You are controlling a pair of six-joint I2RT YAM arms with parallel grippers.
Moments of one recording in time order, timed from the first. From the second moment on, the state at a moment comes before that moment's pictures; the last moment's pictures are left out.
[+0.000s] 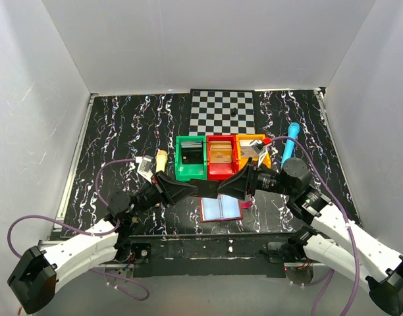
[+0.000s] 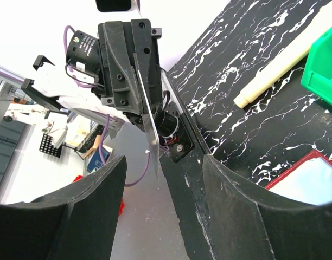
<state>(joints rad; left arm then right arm) -0.75 0.72 0.16 0.93 0.39 -1.05 0.71 0.73 0.57 0.11 -0.65 0.78</state>
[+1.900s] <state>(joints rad) -0.85 1.20 1.16 -0.54 0.87 -0.05 0.81 0.79 0.78 -0.44 -0.73 0.32</state>
